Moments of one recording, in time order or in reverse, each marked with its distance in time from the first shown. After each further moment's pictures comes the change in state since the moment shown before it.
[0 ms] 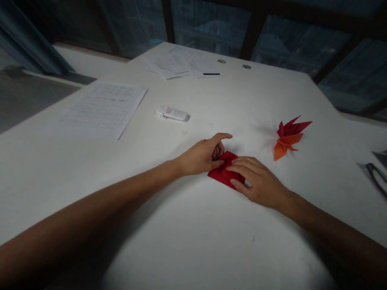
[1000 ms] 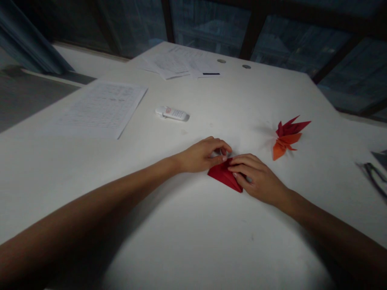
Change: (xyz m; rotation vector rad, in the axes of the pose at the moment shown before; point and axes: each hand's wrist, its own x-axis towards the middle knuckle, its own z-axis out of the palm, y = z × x) left_hand 0.004 0.005 -0.011 0.057 -0.109 0.163; right_hand -0.002 0.011 0.006 0.100 0.086 0.028
